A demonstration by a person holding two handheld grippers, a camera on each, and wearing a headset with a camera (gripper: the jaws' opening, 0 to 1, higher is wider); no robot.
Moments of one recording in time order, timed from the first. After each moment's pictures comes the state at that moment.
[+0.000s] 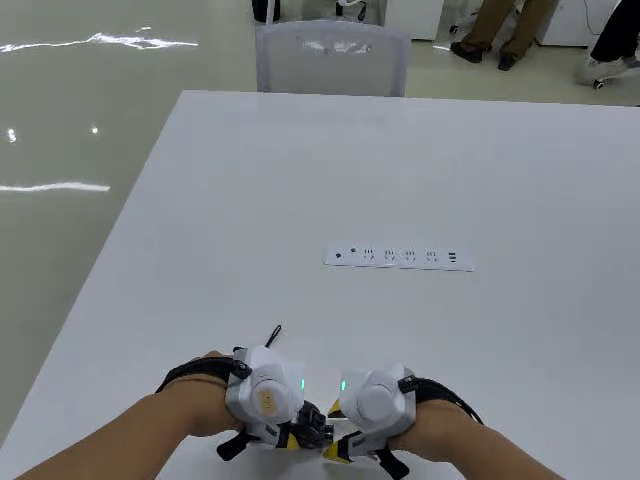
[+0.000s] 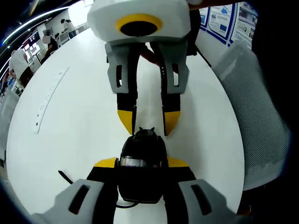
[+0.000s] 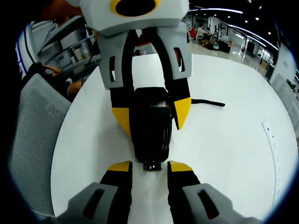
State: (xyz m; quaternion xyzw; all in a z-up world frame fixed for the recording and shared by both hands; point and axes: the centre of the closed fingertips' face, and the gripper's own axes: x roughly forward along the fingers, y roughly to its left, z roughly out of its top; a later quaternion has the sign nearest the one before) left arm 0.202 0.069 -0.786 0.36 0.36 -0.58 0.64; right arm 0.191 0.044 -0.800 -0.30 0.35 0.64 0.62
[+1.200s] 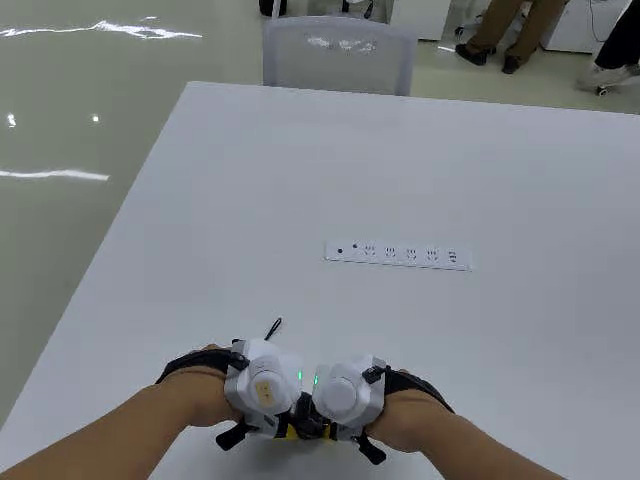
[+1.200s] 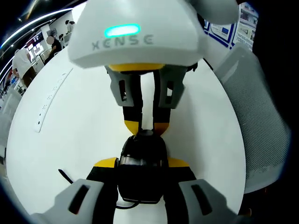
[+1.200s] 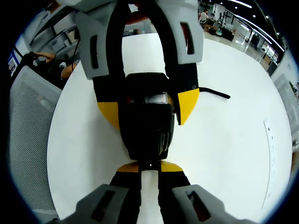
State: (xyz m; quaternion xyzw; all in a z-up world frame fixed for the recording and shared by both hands) left arm 0.205 0.069 -0.786 0.34 0.35 -0.58 0.65; right arm 0.195 0.041 -0.813 -0.37 0.39 0.60 0.59
